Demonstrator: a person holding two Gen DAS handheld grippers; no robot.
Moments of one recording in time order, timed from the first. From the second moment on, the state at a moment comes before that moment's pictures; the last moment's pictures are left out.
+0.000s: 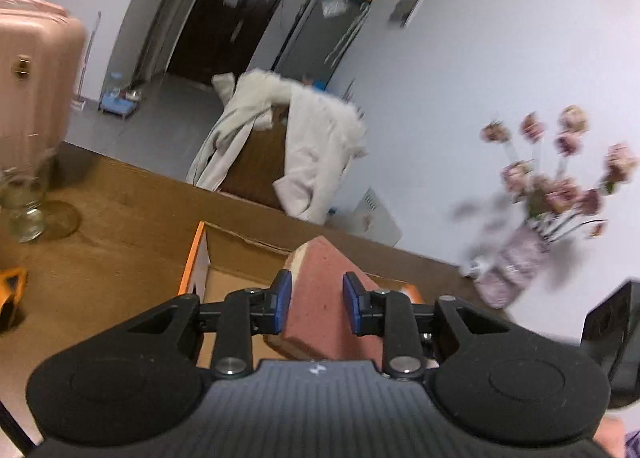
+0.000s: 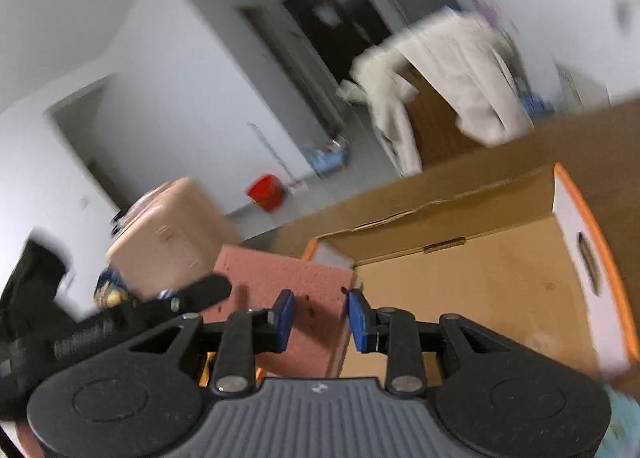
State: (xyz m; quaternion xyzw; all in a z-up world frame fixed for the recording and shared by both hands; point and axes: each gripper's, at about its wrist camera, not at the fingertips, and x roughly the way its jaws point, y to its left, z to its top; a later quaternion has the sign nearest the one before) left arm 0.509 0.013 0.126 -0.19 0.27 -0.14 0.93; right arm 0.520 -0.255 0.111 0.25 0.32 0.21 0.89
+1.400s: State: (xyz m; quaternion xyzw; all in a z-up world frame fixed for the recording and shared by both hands) left arm 0.213 0.055 0.097 0.02 0.17 -0.14 0.98; right arm 0.199 -0.251 0.095 0.04 0.21 0.15 0.97
